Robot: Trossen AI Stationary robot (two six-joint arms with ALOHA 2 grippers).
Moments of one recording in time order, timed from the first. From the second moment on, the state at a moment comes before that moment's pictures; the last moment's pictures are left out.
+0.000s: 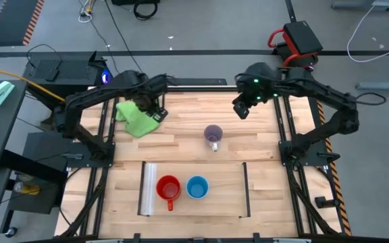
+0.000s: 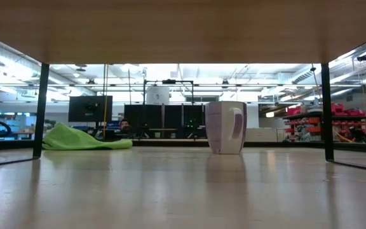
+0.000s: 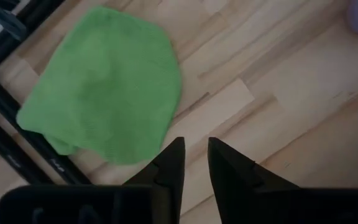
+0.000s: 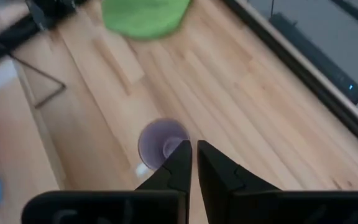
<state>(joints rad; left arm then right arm) 0.40 1.56 1.62 -1.45 -0.13 -0.48 -0.30 1.35 1.65 -1.20 0.00 0.33</state>
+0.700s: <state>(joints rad) 0.40 1.20 1.01 -1.17 -0.07 -0.69 -0.23 1.71 1.64 -1.29 0.05 0.18</state>
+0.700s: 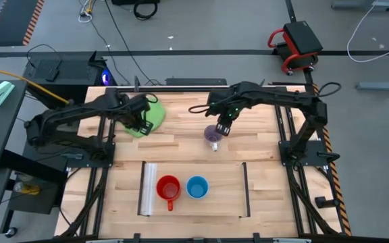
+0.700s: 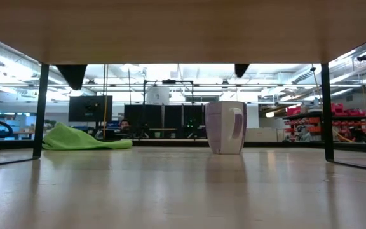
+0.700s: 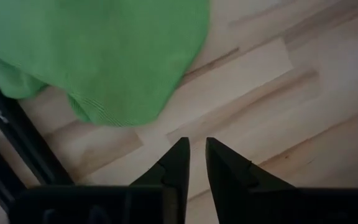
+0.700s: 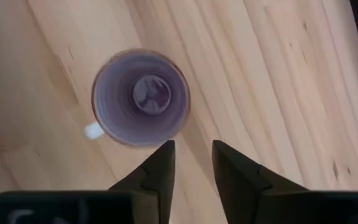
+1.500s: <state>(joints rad) 0.40 1.20 0.96 -1.06 -0.03 -0.70 -0.28 1.77 1.45 -1.05 -0.03 0.14</state>
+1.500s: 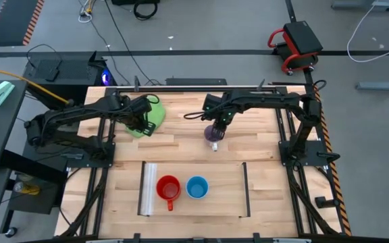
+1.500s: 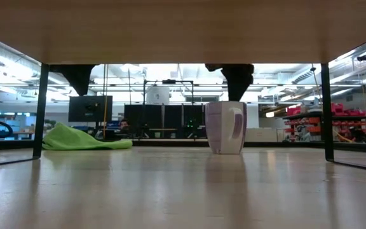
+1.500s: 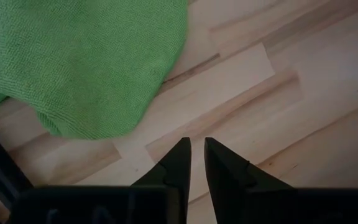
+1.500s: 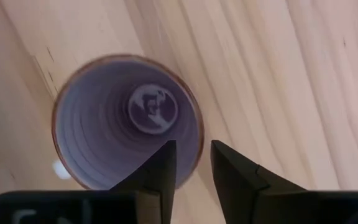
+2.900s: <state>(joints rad) 0.40 1.20 0.96 -1.03 -0.03 -0.70 -0.30 1.83 1.45 -1.01 0.03 0.14</state>
